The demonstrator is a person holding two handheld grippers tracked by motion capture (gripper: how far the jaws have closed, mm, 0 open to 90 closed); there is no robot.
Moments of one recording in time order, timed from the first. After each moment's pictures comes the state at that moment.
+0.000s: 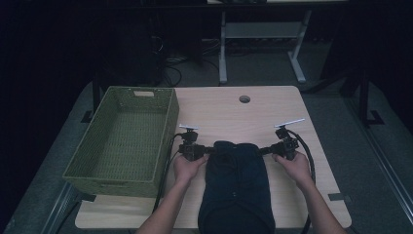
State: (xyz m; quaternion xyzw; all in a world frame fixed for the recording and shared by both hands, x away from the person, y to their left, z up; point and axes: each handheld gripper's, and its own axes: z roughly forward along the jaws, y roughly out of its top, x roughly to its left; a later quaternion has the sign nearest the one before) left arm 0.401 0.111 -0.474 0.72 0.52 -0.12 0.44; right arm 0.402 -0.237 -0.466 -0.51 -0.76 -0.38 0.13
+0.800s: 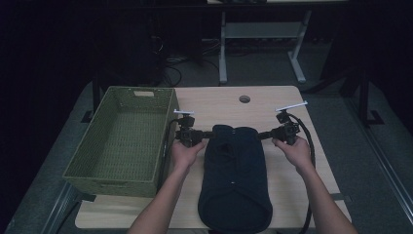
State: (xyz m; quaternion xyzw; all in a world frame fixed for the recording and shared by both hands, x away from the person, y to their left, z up) left arm 0.419 0.115 -0.422 0.71 0.51 -0.09 0.48; right arm 0.425 -0.234 -0.418 -0.49 -0.76 -0.41 0.11
